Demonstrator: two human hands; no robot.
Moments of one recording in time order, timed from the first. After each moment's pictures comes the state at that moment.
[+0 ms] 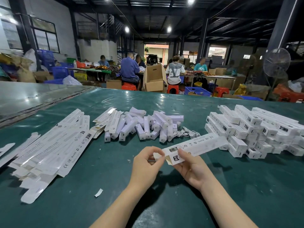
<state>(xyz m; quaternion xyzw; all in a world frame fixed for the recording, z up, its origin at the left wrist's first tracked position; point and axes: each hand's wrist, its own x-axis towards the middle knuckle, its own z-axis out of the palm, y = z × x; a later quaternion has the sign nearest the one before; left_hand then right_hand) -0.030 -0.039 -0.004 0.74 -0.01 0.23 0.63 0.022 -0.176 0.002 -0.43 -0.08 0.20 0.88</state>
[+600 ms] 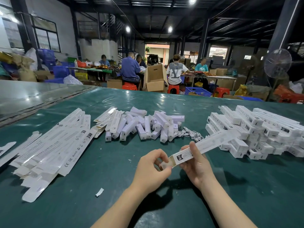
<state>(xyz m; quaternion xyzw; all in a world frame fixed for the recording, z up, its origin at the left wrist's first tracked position) -0.034 -0.042 -0.004 0.80 -0.06 0.22 0.55 0.024 -0.174 0.002 -0.48 -0.06 0.08 0.87</state>
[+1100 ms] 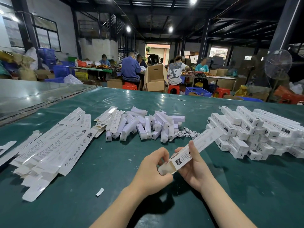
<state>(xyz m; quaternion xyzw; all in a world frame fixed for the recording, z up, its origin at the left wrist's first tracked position) -0.034 -0.037 -0.005 0.81 -0.15 0.21 0.52 0.024 -0.173 0.000 -0.46 -0.05 0.18 0.87</state>
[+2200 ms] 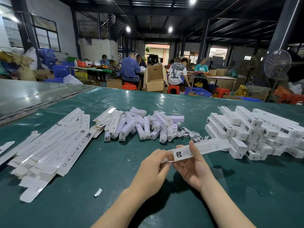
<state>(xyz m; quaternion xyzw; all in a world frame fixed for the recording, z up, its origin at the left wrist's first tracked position) -0.036 -0.042 -0.003 0.85 -0.16 0.24 0.44 0.021 -0.176 0.007 -0.42 -0.04 0.21 0.88</state>
